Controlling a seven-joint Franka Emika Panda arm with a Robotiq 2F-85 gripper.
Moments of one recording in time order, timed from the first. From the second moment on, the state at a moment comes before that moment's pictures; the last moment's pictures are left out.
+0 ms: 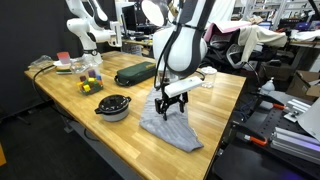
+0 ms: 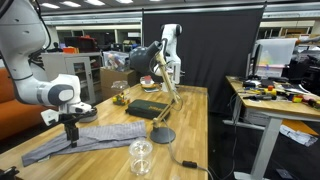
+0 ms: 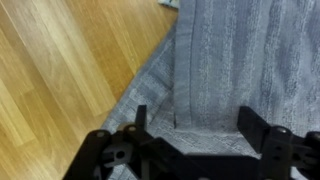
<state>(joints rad) 0.39 0.60 0.05 -2.31 0.02 2.77 0.62</state>
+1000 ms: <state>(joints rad) 0.39 0.60 0.07 -2.29 0.04 2.78 0.58</state>
